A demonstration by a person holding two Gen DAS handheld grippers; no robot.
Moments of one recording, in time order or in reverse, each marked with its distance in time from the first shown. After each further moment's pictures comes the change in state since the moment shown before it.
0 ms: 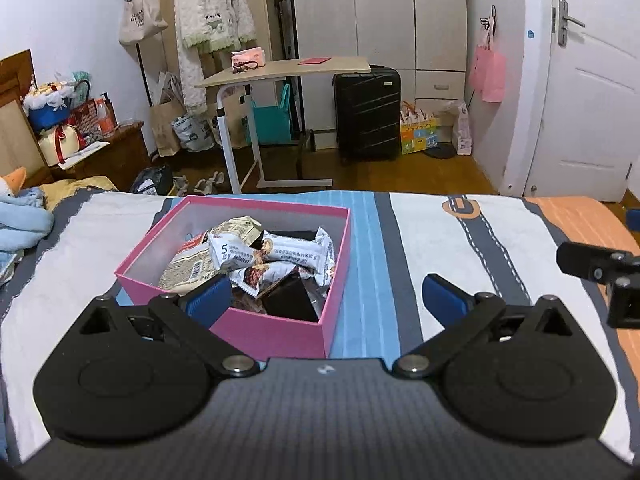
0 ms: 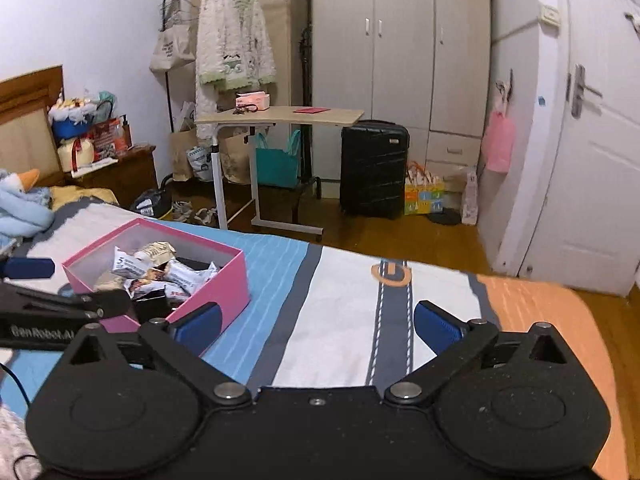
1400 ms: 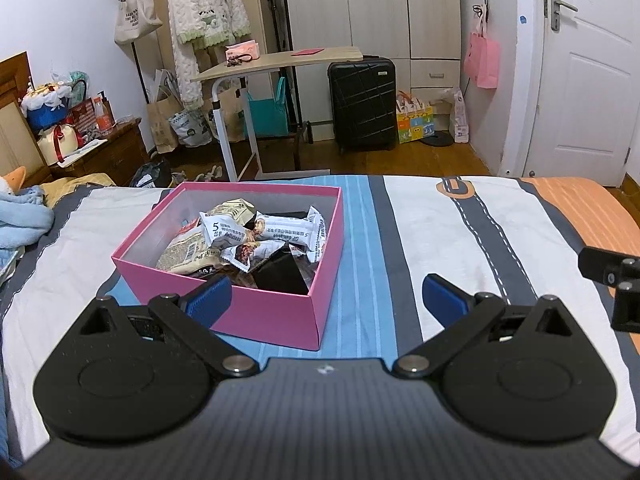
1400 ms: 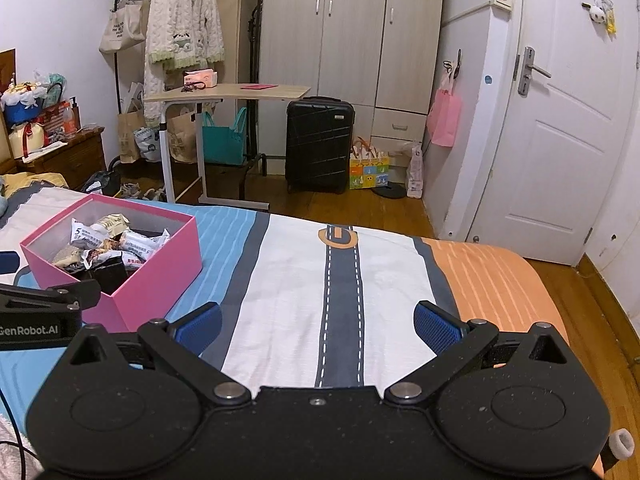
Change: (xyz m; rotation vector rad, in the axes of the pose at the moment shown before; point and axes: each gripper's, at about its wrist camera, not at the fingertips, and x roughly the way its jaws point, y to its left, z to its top) left arm -0.003 -0.010 -0.017 0.020 0.022 -0.003; right arm -0.022 0.000 -0.025 0.016 0.061 -0.182
